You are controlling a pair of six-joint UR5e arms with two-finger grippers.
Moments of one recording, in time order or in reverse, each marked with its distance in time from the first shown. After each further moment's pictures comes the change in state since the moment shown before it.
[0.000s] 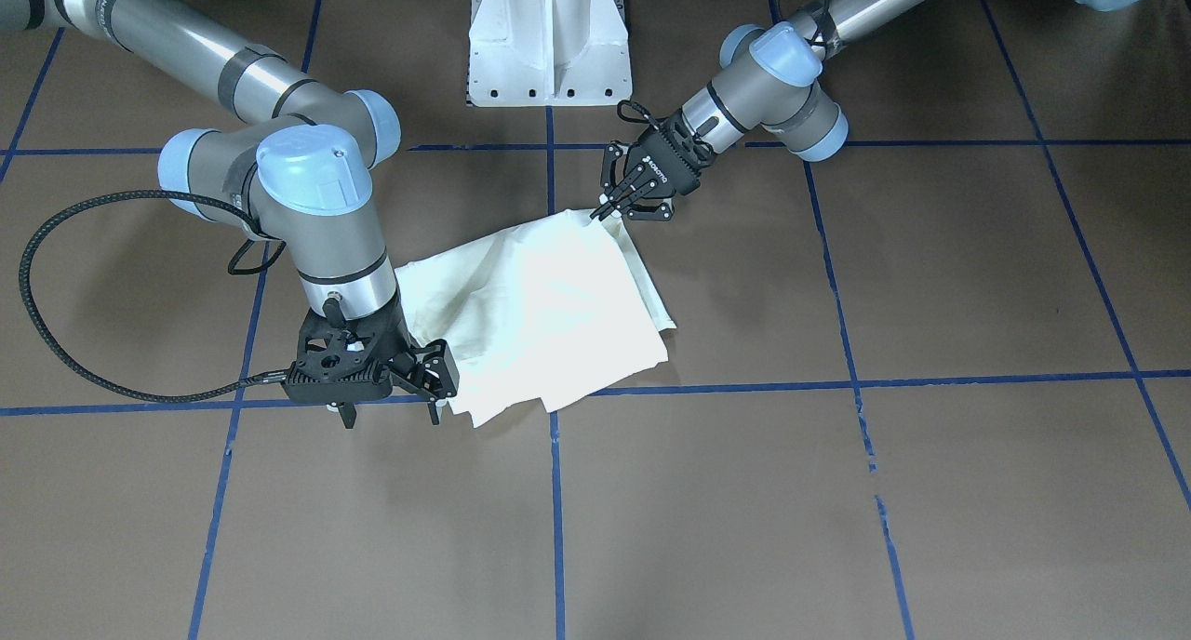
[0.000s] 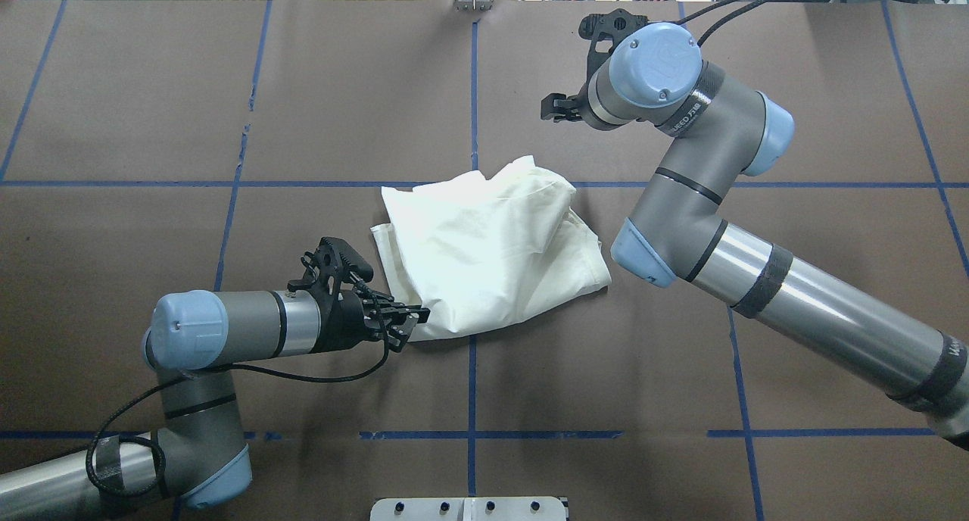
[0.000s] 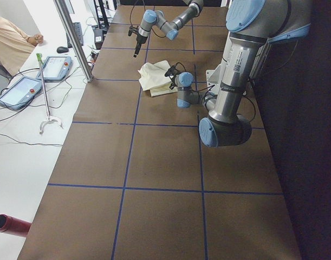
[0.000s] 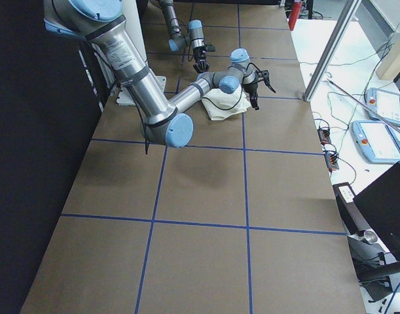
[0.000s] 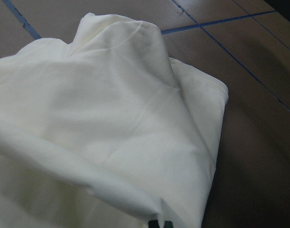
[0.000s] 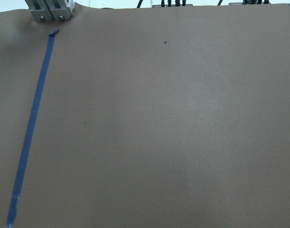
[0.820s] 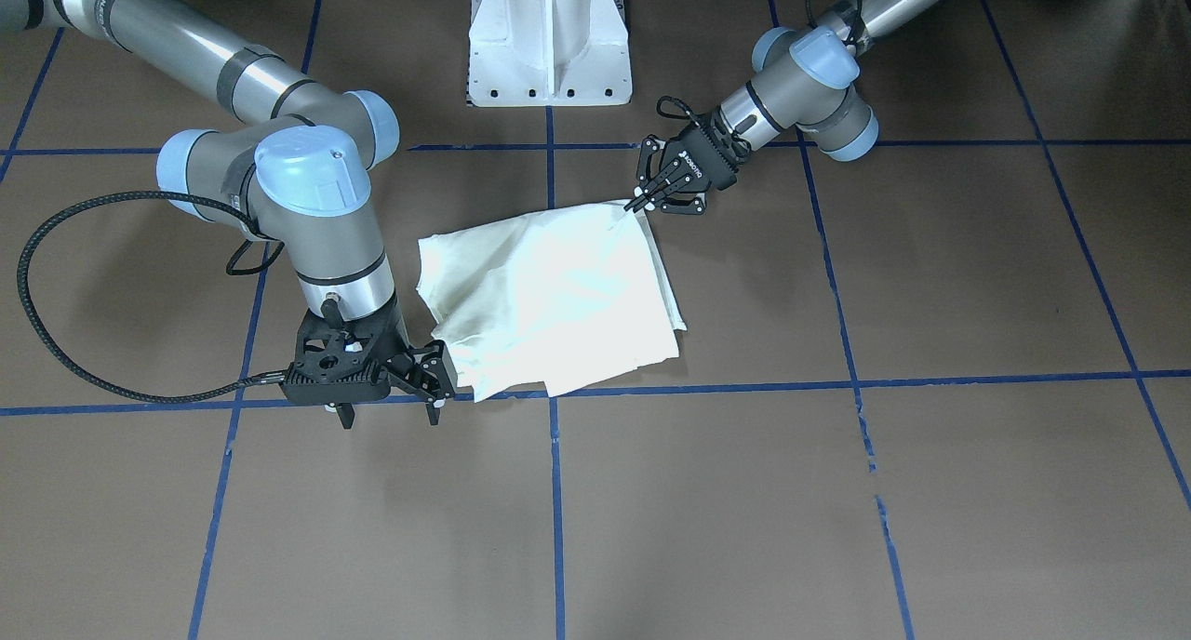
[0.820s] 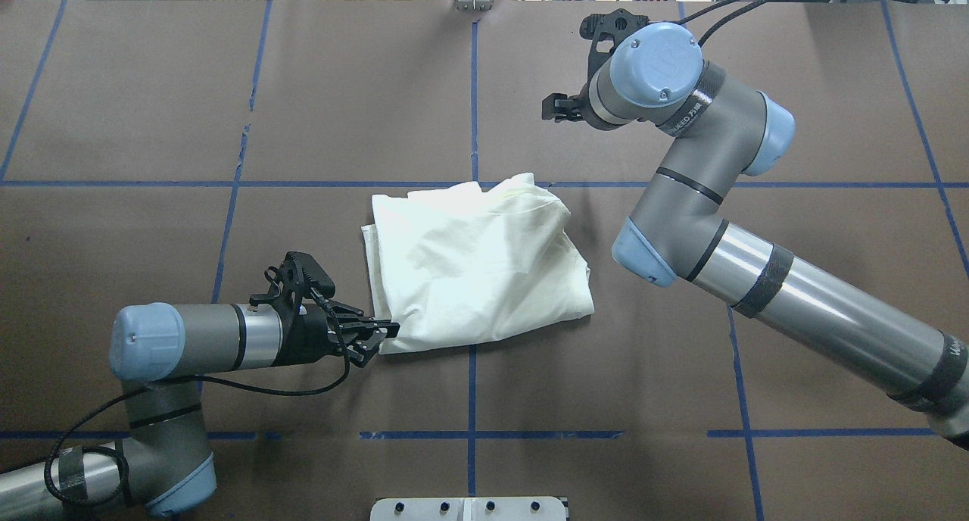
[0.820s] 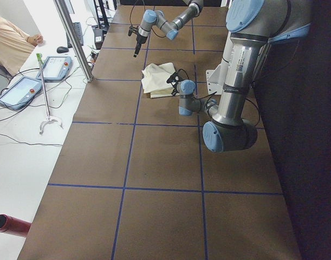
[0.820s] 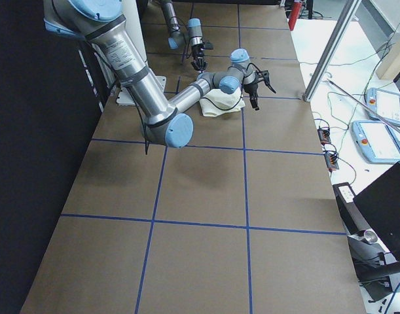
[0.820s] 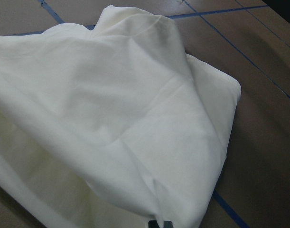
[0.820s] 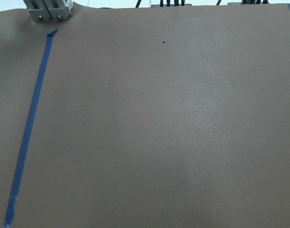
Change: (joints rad) left arm -0.003 0.079 -0.009 -0.079 -0.040 0.009; right arm 0.002 -0.001 -0.001 -0.001 0.000 -0.001
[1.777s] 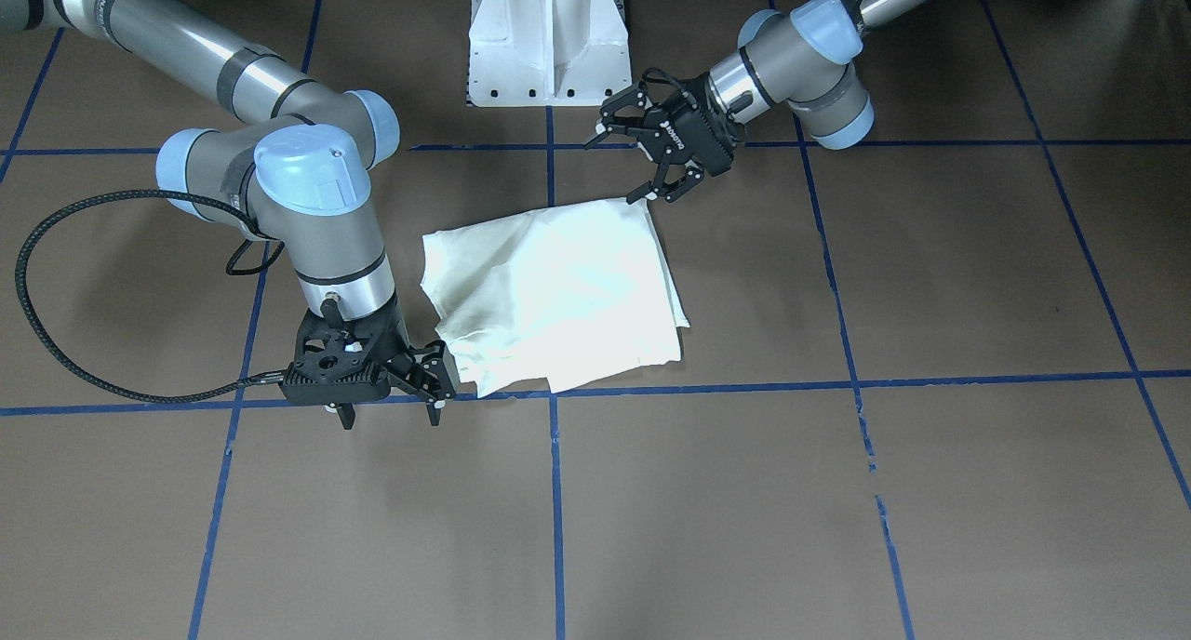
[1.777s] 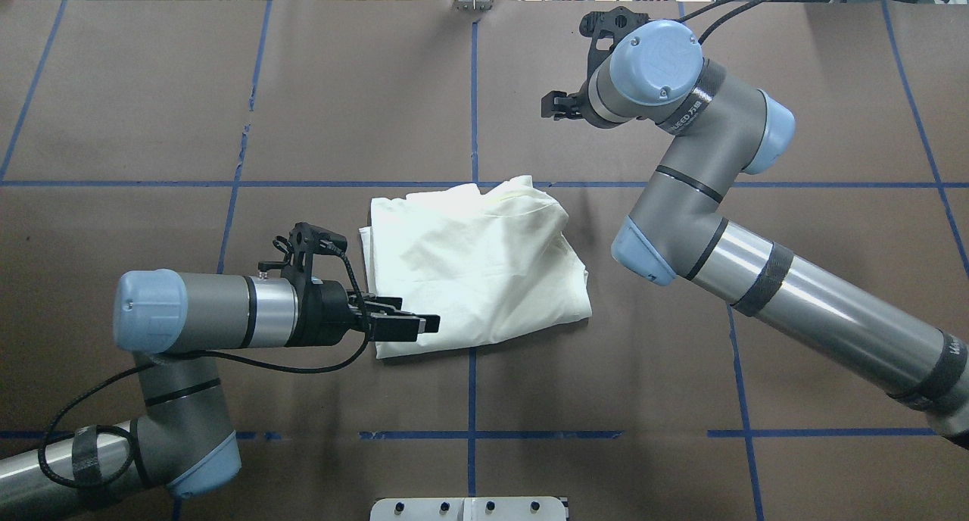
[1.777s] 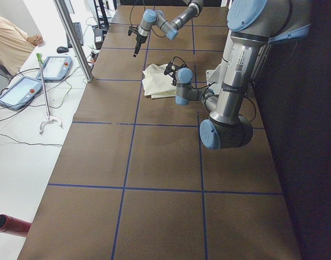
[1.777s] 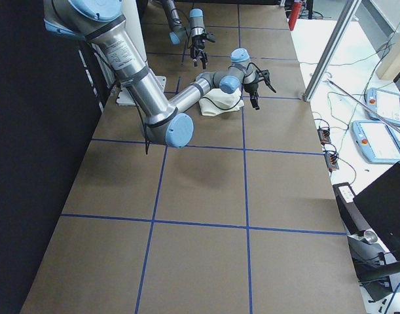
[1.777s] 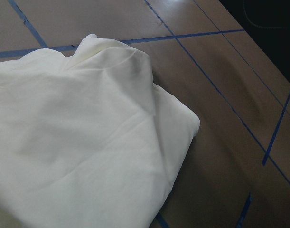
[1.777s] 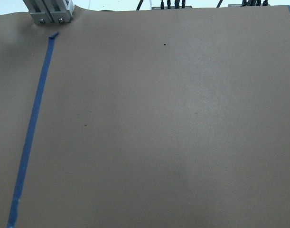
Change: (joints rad) left arm -0.040 -0.081 -0.070 0.060 -0.077 -0.382; right arm 0.001 0.002 0.001 0.001 0.000 0.004
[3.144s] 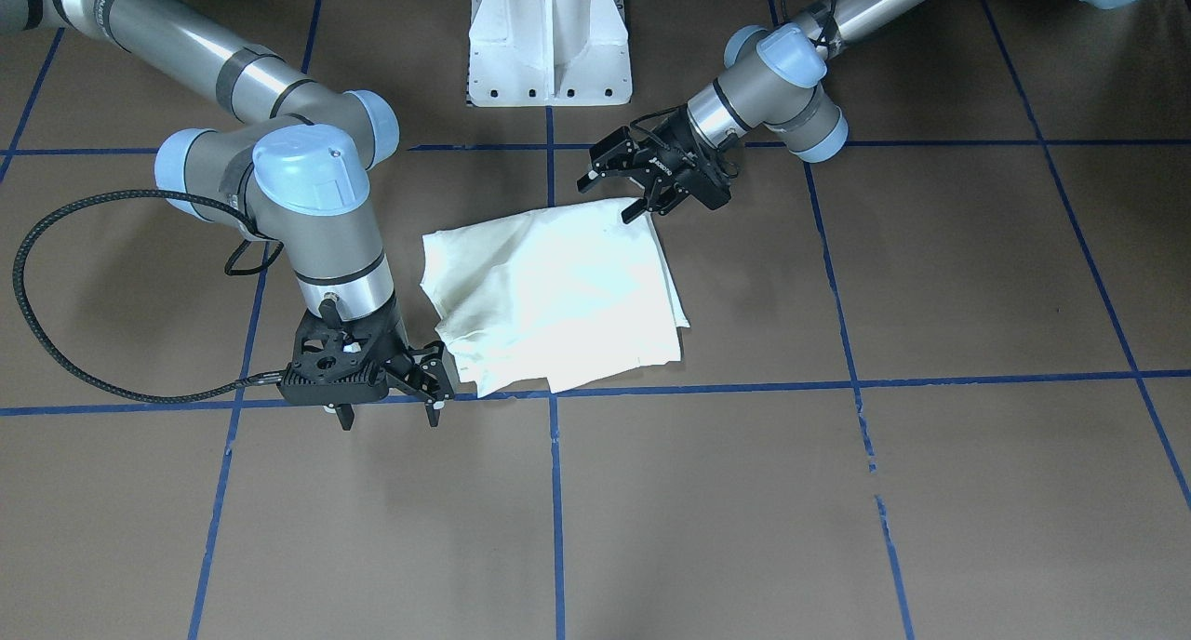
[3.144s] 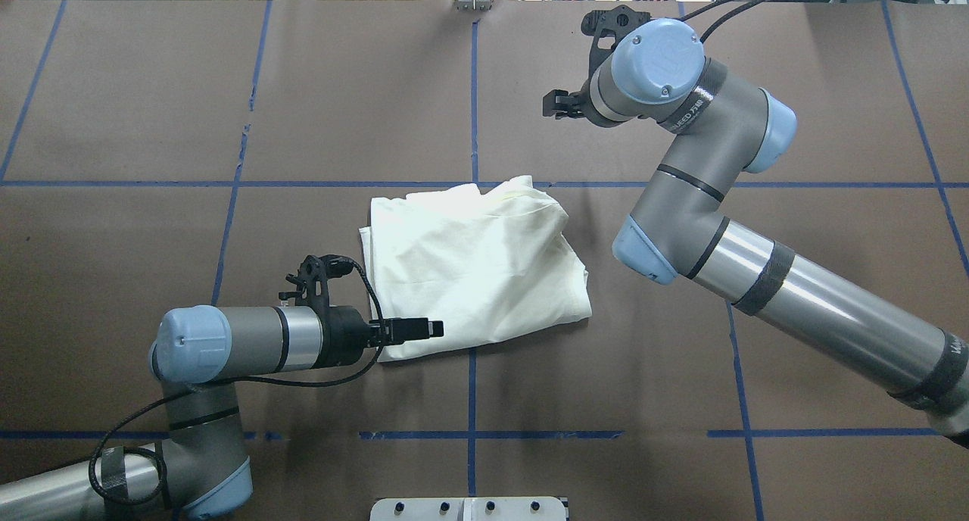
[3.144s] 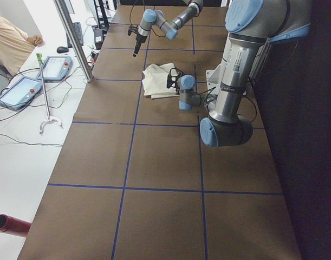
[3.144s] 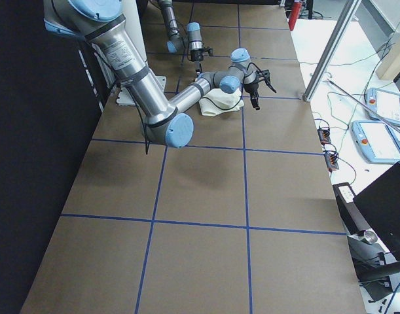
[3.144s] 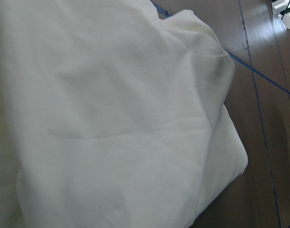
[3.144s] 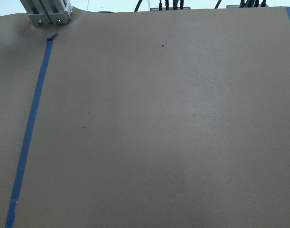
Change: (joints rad) left arm 0.071 -0.008 0.113 -0.012 0.114 -0.277; right arm 0.003 -0.001 0.000 -0.001 0.000 -0.001
